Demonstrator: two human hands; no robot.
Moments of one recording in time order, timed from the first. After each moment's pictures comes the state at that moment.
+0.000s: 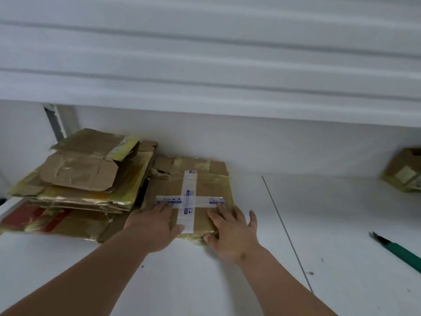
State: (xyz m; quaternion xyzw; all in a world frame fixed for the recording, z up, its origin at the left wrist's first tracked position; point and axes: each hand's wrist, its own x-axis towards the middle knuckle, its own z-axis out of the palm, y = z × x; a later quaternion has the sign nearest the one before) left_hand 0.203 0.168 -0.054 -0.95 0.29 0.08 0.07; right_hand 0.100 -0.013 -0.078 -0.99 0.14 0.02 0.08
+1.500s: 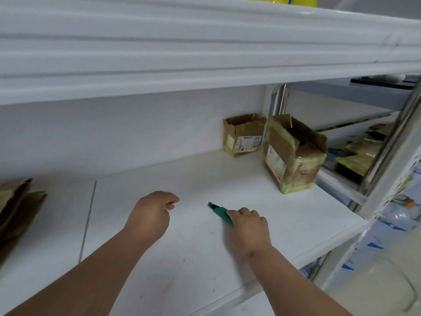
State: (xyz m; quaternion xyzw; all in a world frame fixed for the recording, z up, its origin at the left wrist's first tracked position) left_hand -0.032 -0.243 -0.055 -0.83 0.45 0.01 -0.33; right_hand -0.220 -0.387 -0.094 -0.91 0.40 -0.05 0.05
